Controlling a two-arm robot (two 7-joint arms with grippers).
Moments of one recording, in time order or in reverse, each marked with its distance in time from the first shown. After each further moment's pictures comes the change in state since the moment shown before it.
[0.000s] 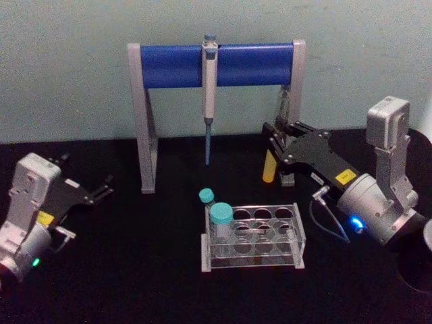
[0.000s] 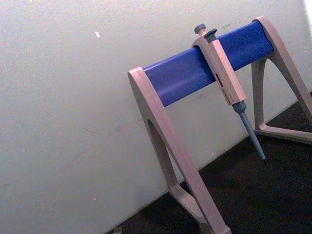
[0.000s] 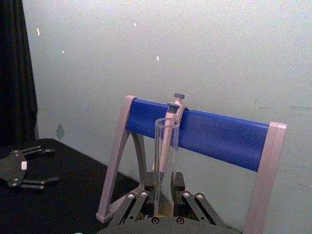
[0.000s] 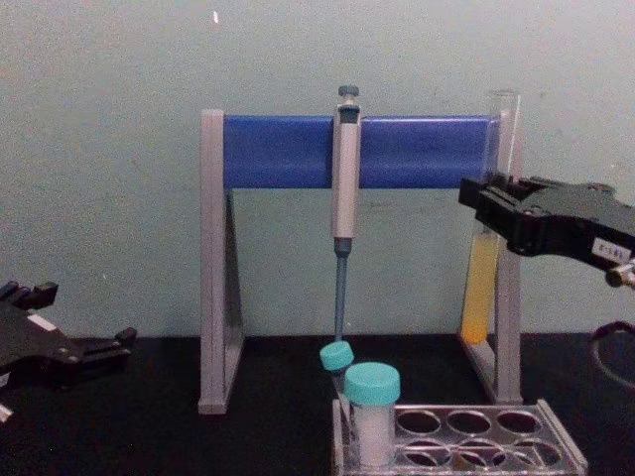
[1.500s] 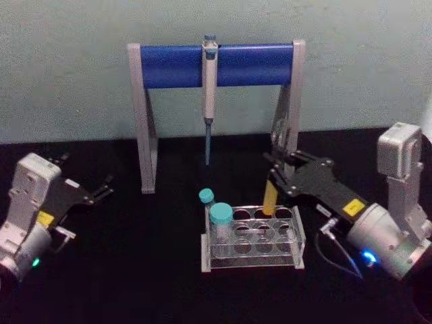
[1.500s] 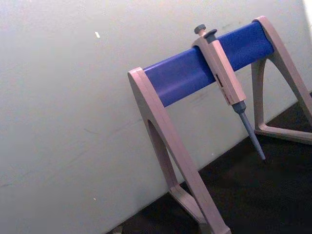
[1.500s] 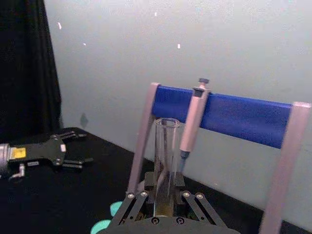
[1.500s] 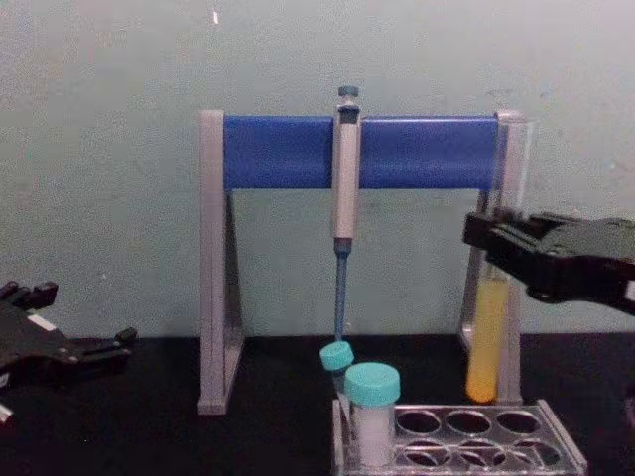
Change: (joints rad) left arm 0.000 0.000 0.000 0.000 0.000 0.000 0.000; right arm -0.148 0.046 0.026 -0.166 0.022 0.075 0.023
